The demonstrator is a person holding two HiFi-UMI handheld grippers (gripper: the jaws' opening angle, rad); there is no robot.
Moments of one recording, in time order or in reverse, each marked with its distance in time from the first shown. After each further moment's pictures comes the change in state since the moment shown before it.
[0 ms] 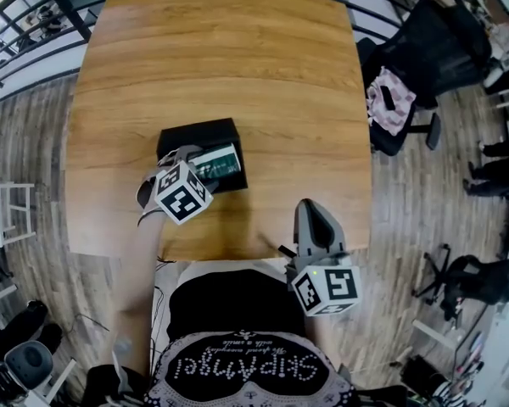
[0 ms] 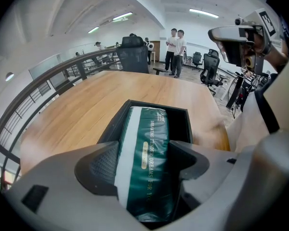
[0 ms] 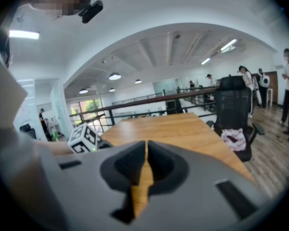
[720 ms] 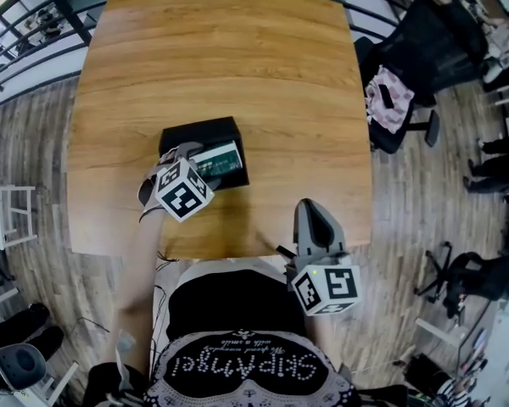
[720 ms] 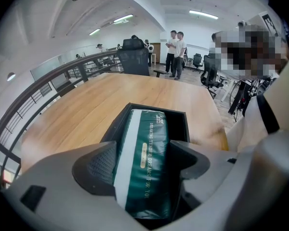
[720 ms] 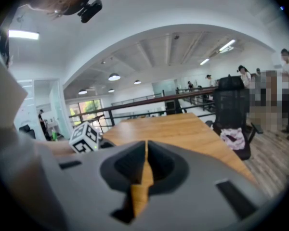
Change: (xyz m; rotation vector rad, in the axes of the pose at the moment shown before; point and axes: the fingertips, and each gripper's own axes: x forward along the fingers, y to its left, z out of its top) left arm -0.007 0.000 0.002 -0.002 -0.026 0.012; right arm -0.010 0.009 -0.004 0.007 -0.009 -0.008
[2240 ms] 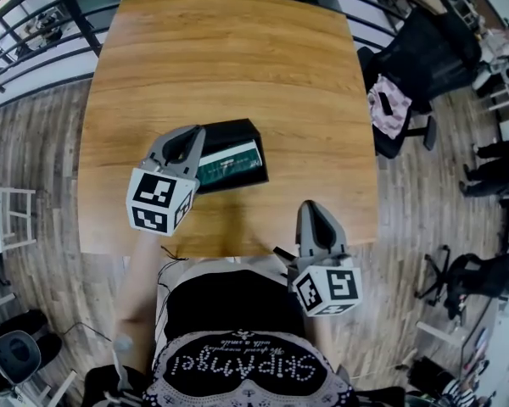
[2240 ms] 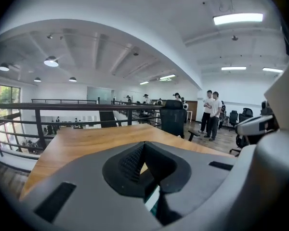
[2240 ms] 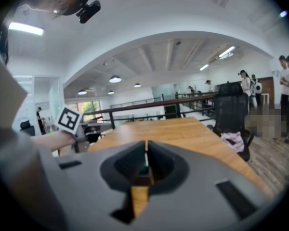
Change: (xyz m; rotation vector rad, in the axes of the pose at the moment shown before) left arm -0.164 0.080 0.053 -0.385 -0.672 0.355; right arm -0.006 0.047 0.000 -0.026 -0.048 -0.030
